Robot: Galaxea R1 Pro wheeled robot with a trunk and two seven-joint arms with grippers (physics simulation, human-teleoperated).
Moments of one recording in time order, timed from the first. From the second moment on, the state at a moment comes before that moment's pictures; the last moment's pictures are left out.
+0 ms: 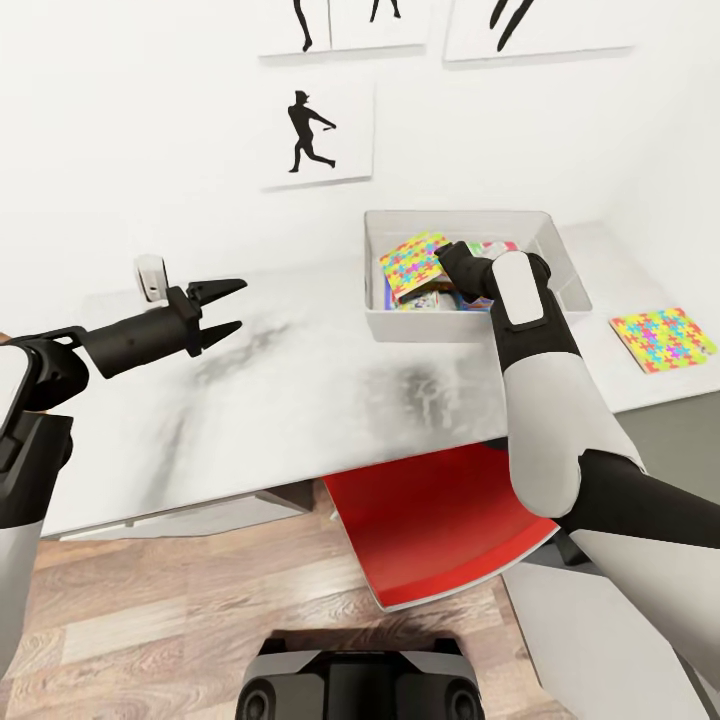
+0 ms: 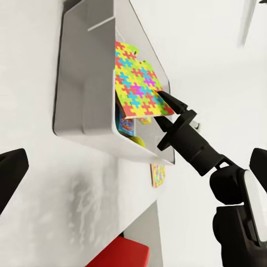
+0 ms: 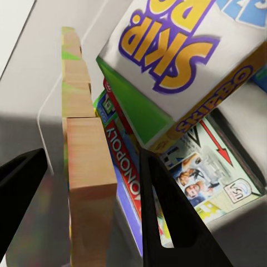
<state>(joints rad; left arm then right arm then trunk) -0.94 0.38 -0.08 -1.61 1.85 0.85 0.36 -1.47 0.17 -0.27 -0.77 -0.72 0.51 -0.41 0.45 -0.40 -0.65</state>
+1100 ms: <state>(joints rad) -0.95 0.37 -0.08 -1.61 1.85 0.85 0.38 -1.50 0.17 -0.27 -0.82 -0.72 0.52 -0.41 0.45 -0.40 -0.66</state>
